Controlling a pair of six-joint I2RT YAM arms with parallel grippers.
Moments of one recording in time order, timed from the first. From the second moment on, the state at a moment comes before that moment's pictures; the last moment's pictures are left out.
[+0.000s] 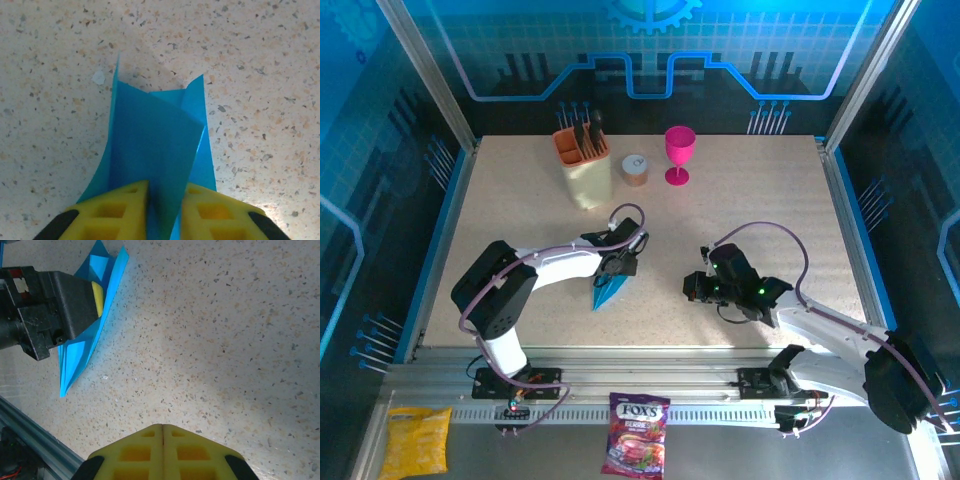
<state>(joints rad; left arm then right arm) -0.68 1.75 1.01 -0.41 -0.25 -0.58 0.67 1.08 0.52 -0.24 -0.18 0.78</state>
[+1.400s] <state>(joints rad) -0.68 1.65 0.89 -0.36 -0.21 -0.58 0.71 1.19 0.57 -0.23 -0.19 0.76</state>
